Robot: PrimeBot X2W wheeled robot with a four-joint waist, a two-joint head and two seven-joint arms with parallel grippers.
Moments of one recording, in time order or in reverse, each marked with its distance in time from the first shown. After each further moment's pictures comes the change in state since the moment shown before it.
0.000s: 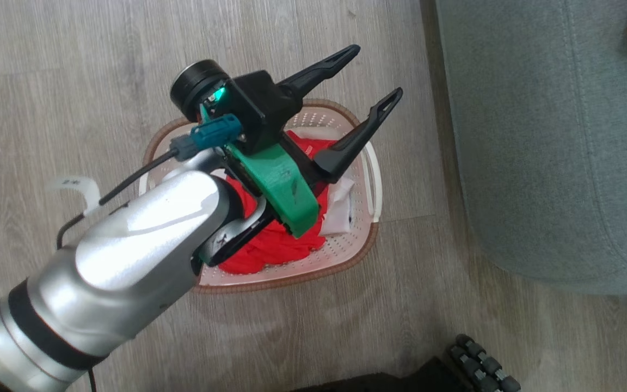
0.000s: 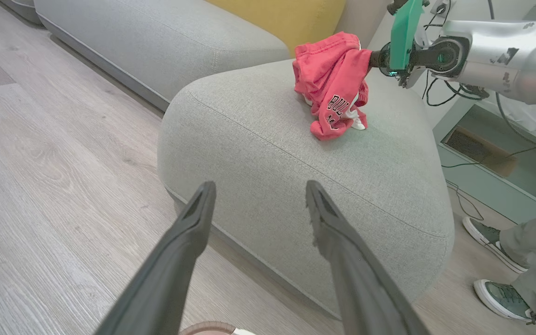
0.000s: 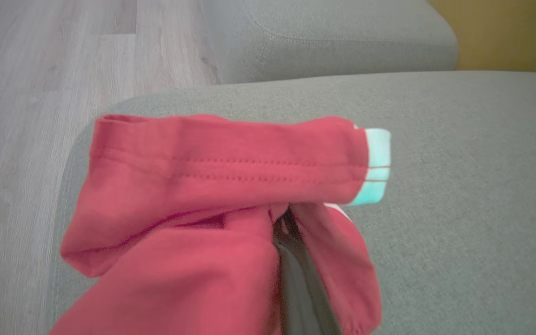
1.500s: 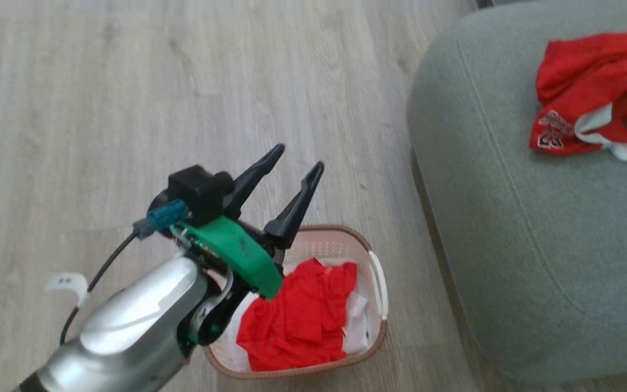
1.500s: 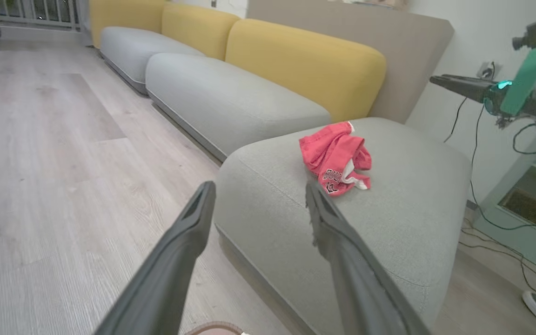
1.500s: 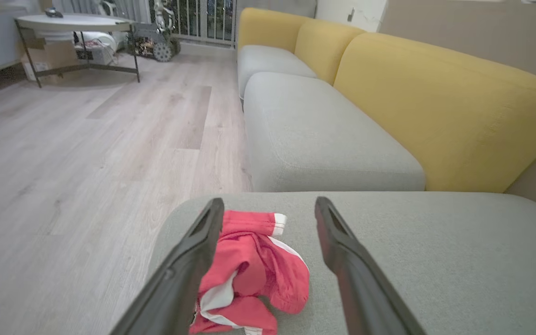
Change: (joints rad) left arm 0.313 0.019 0.045 0.086 -0.158 0.097 -0.160; right arm 0.340 -0.168 0.225 -0.205 0.187 0.000 -0.188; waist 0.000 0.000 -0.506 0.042
